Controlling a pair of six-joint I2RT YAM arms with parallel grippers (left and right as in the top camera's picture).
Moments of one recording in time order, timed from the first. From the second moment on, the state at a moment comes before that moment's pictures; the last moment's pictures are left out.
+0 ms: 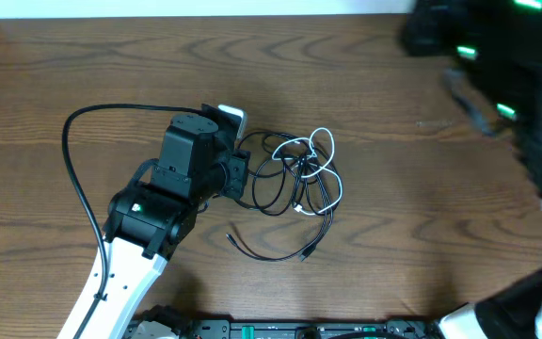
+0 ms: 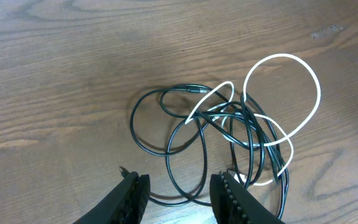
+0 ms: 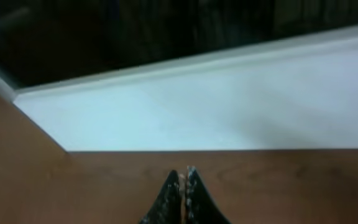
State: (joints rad) left arm -0.40 1.11 1.08 -0.76 0.07 -0.09; right arm 0.47 1.66 2.61 -1.20 0.16 0.37
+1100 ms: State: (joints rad) left arm -0.40 1.11 1.08 -0.77 0.07 -0.09; right arm 0.52 2.03 1.91 -1.29 -0.11 0.36
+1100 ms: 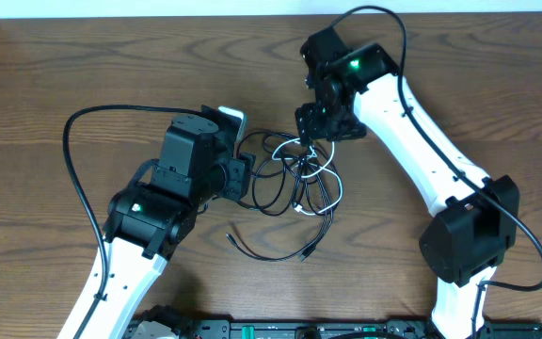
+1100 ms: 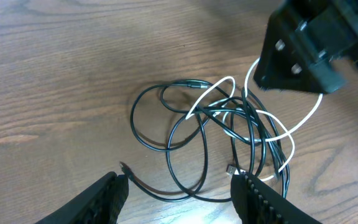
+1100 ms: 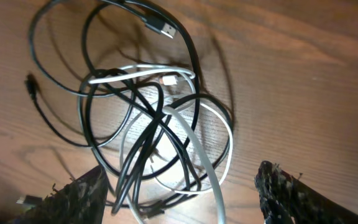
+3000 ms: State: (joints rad) left arm -0.40 1.36 1.08 -0.62 0.39 -0.07; right arm 0.60 1.97 2.53 -1.44 -0.34 0.13
